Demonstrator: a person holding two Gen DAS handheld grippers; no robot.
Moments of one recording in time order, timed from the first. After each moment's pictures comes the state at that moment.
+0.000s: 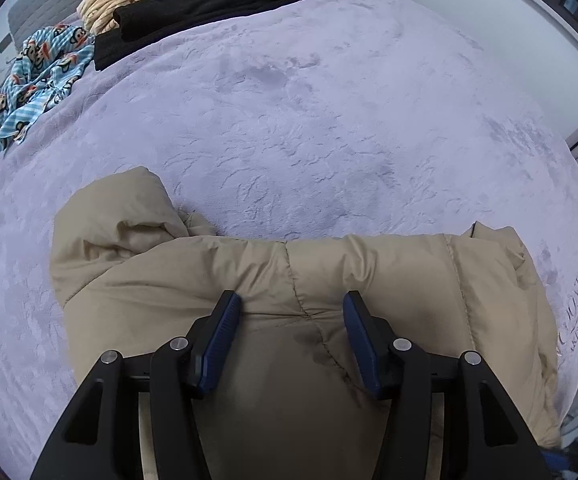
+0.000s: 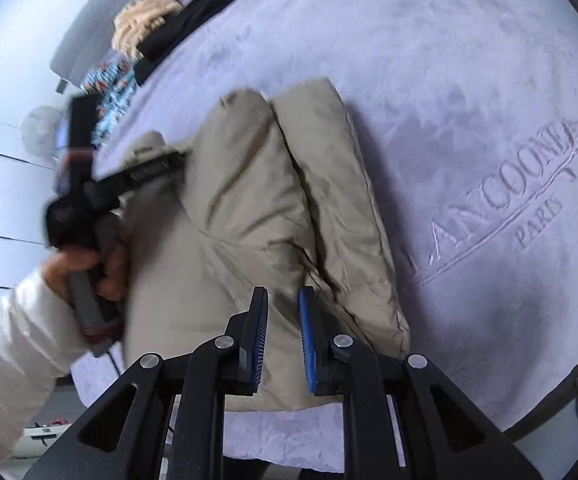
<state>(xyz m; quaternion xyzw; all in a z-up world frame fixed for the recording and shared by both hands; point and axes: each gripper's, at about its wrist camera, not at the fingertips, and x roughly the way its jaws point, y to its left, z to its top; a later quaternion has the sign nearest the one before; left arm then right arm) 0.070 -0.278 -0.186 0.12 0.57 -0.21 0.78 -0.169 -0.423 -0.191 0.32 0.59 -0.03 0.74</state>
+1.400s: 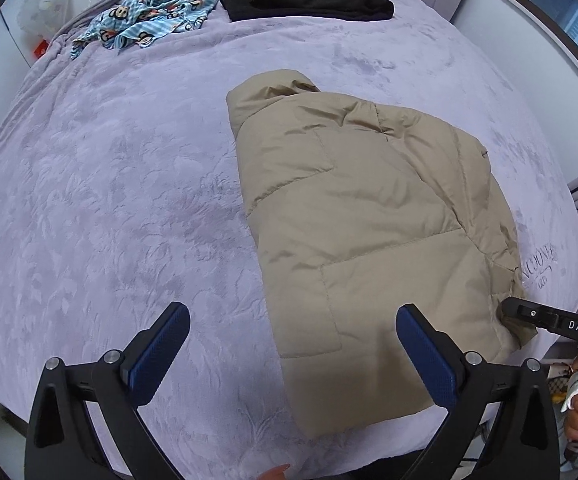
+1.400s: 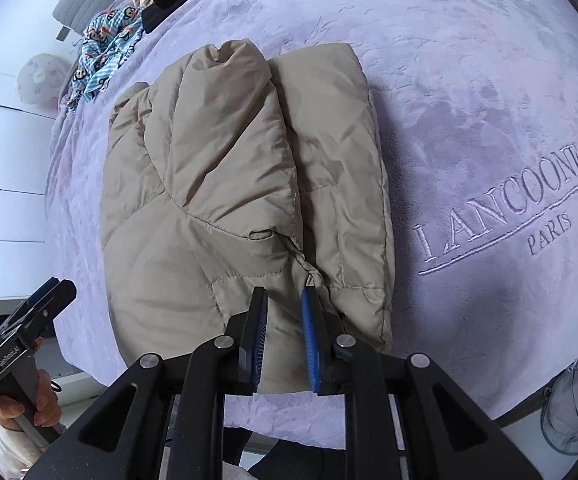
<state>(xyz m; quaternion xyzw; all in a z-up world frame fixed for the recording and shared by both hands) -0.067 -0.125 -0.104 0.03 0.60 -0.11 0.79 -0.138 -0.413 -0.170 0.26 0.63 0.02 0.73</state>
